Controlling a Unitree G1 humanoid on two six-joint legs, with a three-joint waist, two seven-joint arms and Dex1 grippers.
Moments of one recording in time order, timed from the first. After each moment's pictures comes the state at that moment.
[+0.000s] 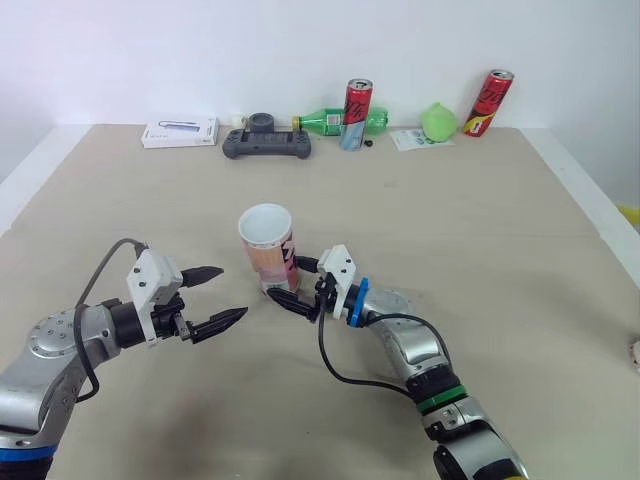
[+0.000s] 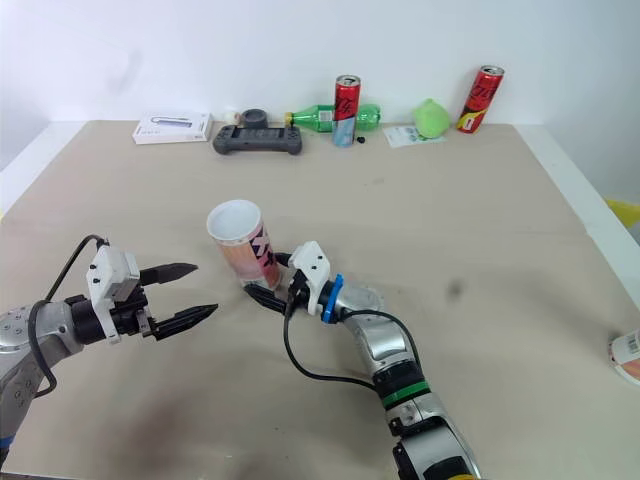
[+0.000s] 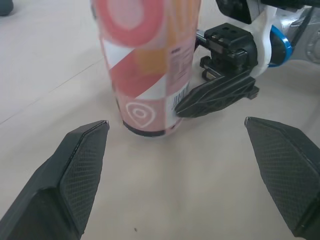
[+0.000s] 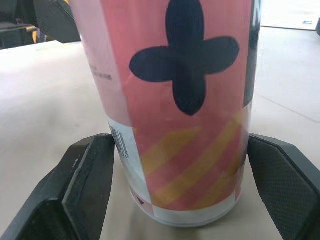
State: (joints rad) left arm -0.01 0.73 0.21 -0.42 -0.58 0.46 -0.90; right arm -0.51 -0.09 0.24 0.36 0.18 0.02 0.83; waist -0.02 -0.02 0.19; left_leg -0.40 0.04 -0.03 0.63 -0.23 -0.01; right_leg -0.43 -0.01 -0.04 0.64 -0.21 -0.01
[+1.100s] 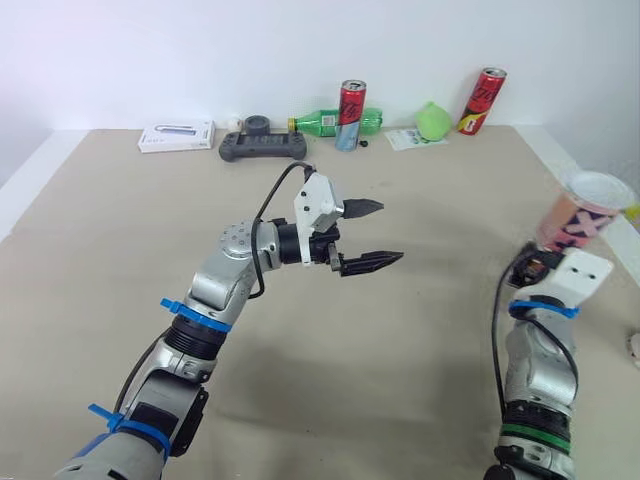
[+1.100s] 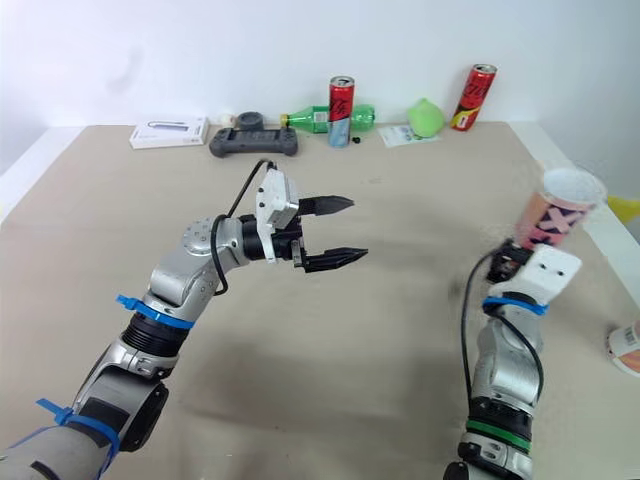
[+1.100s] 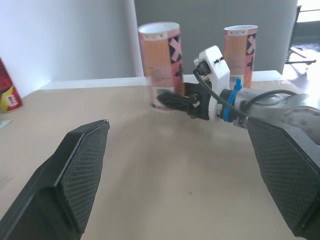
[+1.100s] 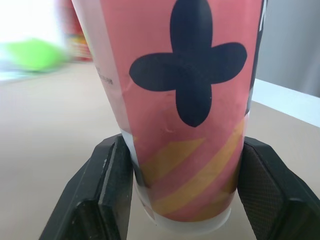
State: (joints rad) left arm -0.76 0.20 -0.23 0.09 -0.39 0.26 -0.97; right arm -0.30 -0.27 -0.57 0.23 0.17 0.01 -0.12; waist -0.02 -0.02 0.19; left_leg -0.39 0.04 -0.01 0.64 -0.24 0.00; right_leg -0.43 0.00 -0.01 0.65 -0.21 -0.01
